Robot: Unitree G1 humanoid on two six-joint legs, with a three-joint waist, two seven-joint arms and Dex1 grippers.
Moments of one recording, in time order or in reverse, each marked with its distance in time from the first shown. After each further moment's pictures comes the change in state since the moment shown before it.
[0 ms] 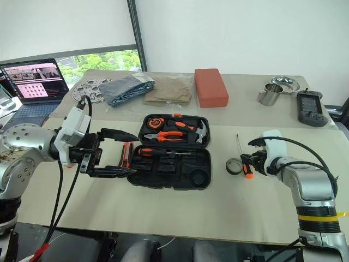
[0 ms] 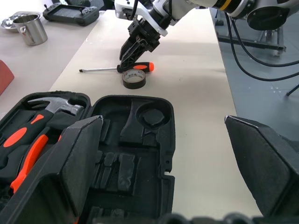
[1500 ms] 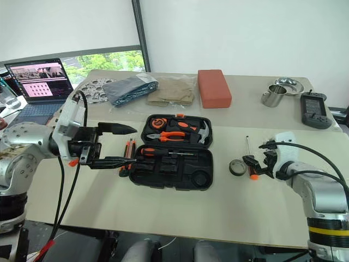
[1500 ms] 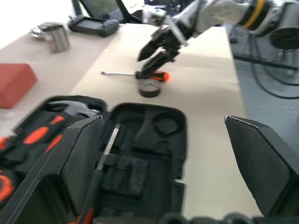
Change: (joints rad) left arm -0.004 -0.062 0.059 0.015 -0.006 0.067 -0.002; right arm 0.086 -0.018 -0.071 -0.033 0.067 -0.046 -0.004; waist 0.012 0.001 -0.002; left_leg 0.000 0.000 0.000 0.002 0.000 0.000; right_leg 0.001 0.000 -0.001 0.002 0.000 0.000
